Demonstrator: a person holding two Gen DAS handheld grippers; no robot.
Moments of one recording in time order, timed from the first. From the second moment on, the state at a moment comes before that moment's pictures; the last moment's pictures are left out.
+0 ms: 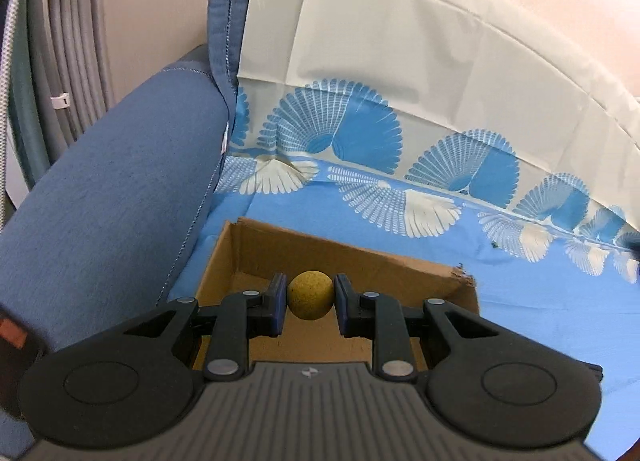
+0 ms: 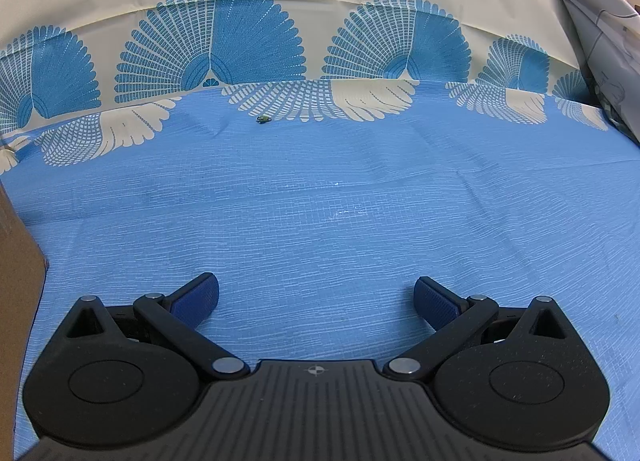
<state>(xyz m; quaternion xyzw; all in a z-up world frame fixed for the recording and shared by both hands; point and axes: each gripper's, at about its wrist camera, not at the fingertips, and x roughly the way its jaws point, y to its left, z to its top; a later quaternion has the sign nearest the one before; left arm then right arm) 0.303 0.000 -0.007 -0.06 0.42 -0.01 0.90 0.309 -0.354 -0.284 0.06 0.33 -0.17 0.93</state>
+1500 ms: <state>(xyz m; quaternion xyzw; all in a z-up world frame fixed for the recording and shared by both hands) 0.256 -0.026 -0.025 -0.03 0.47 -0.01 0.88 0.231 -0.260 -0.273 -0.13 0.34 0.11 0.93</state>
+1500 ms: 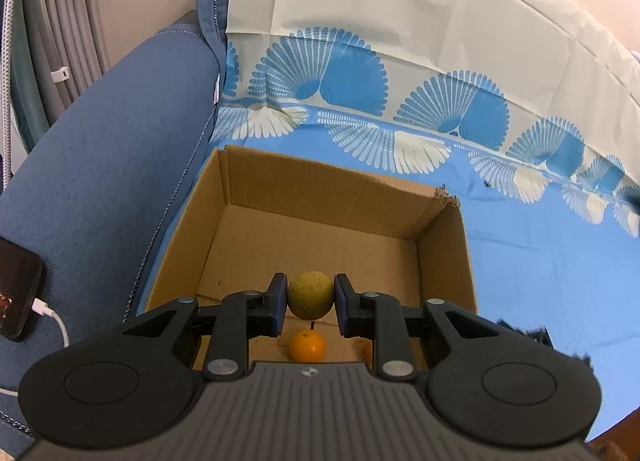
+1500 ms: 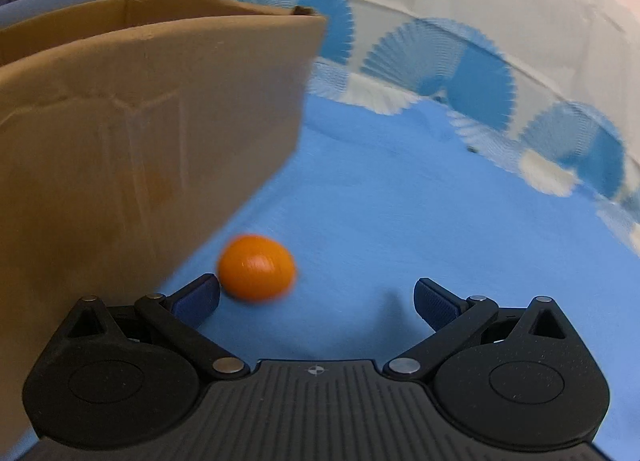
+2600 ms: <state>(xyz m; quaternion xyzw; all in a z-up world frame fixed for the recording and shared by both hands) 0.184 0.025 -0.043 0.01 0.52 0.00 0.86 0.138 -0.156 -0.103 0.03 0.34 0.20 0.92</state>
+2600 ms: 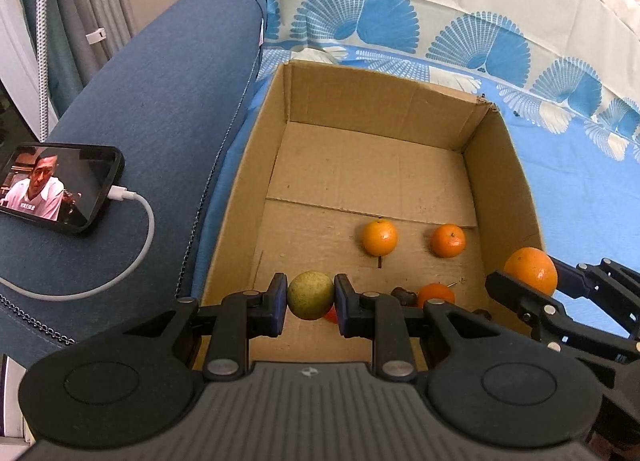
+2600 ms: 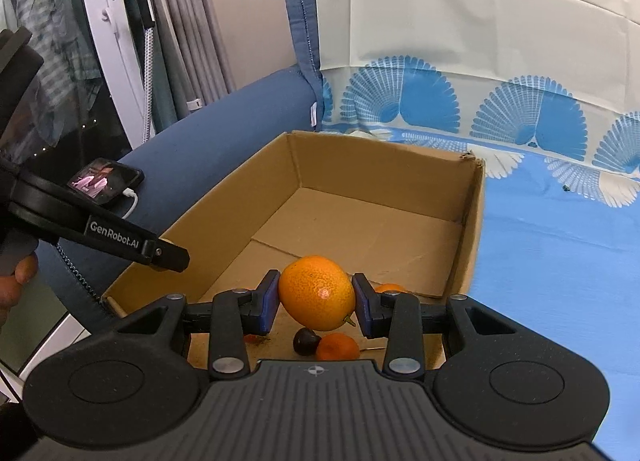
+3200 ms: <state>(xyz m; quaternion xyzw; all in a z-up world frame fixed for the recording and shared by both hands) 0.201 0.018 -0.076 0.03 0.54 -0.01 0.84 0.155 -0.146 -0.127 0.02 0.37 0.20 0.91</state>
